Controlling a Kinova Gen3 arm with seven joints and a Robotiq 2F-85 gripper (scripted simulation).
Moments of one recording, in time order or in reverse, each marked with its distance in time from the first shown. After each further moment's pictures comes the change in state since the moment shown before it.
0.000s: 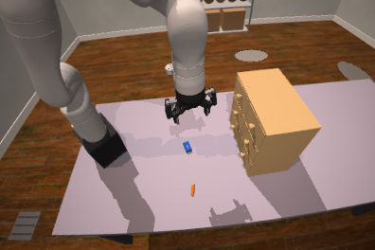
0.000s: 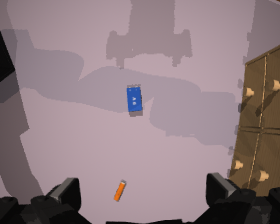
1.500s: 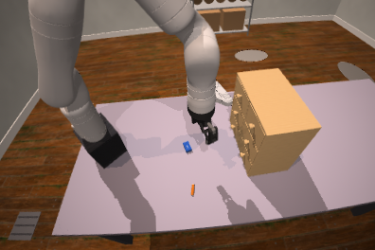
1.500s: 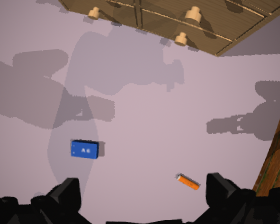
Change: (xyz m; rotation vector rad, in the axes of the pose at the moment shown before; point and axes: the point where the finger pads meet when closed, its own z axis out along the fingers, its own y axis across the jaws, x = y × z) arm -0.020 0.024 0.068 -0.024 -0.038 1.410
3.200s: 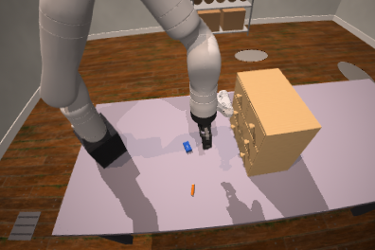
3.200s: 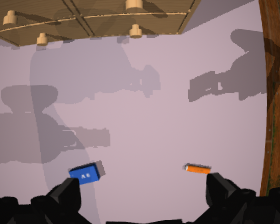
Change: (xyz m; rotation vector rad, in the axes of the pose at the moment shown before) arm 0.004 0.006 0.019 -0.032 -0.006 0.363
